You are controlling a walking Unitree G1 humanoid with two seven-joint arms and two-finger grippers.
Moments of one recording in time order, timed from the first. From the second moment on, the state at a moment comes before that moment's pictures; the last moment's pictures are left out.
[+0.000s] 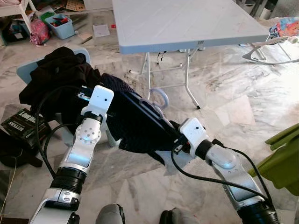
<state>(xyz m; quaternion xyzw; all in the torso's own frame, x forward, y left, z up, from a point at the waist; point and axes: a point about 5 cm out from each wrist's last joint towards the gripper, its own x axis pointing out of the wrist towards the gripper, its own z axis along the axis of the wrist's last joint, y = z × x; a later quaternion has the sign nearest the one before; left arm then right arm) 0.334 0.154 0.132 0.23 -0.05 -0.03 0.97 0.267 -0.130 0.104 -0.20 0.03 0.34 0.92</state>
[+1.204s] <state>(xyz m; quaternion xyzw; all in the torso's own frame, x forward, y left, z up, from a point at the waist) 0.345 0.170 0.131 0.13 0.01 -0.02 0.99 0.256 -0.251 0.170 -0.24 0.03 0.47 0.85</state>
